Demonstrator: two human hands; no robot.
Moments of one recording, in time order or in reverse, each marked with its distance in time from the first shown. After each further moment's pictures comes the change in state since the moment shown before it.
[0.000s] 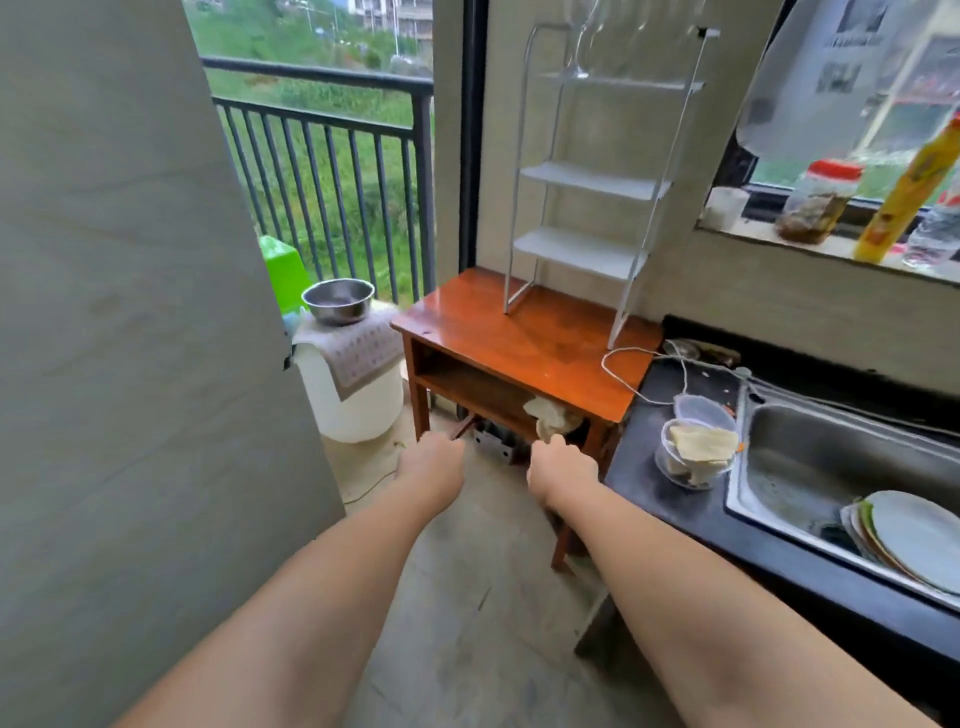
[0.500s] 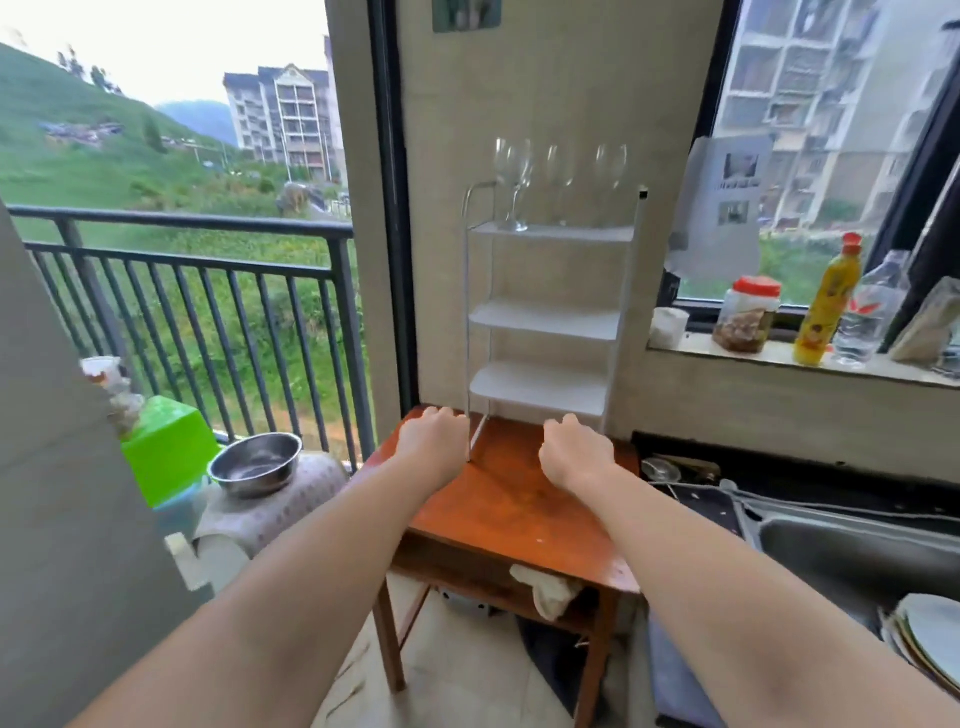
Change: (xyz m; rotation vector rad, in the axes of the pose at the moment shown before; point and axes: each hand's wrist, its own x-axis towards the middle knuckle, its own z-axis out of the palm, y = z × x) left_hand 0.255 -0.040 -0.163 0.070 0.348 0.295; right_hand 0.197 0.001 -0.175 0.036 0.363 0.217
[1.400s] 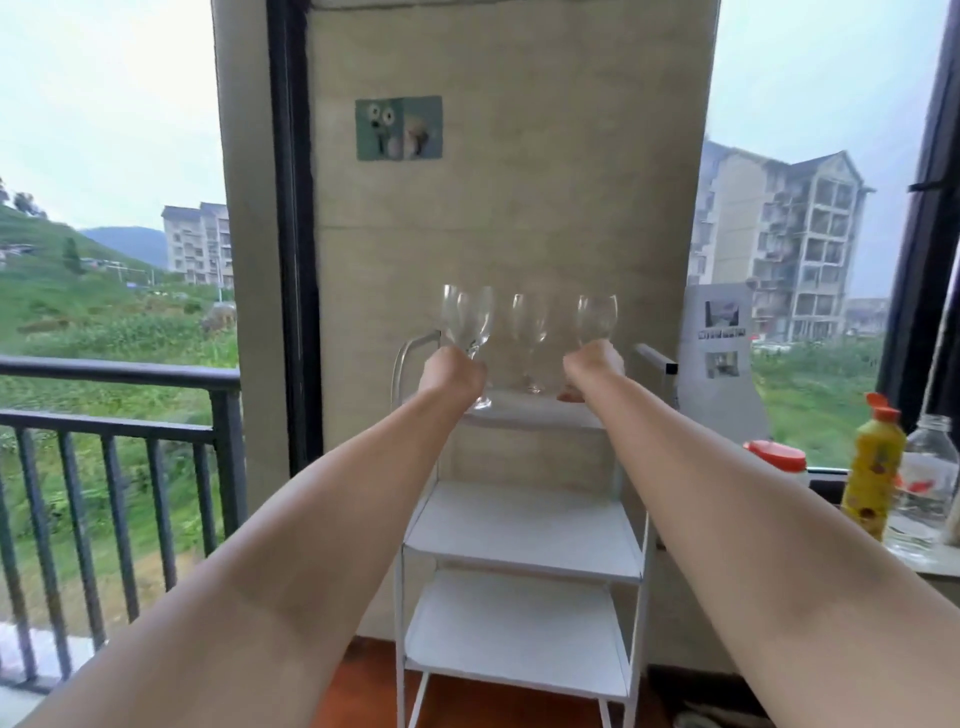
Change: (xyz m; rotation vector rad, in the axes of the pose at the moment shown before) left_hand 0.403 -0.011 -0.095 -0.998 0.210 -0.211; right_hand 0.371 0.055 -0.174 1.054 0.378 0.442
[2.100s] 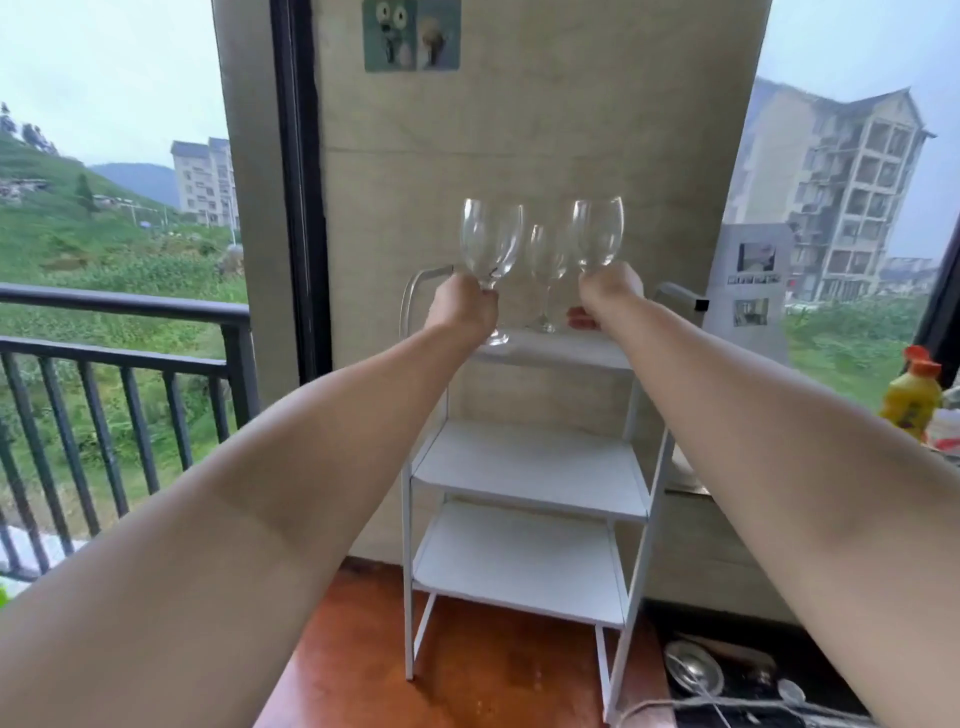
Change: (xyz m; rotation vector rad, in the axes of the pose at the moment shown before) left_hand -0.011 -0.001 0.000 0.001 0.086 0.059; right_hand -0.002 -0.008 0.002 0.195 -0.053 -0.022
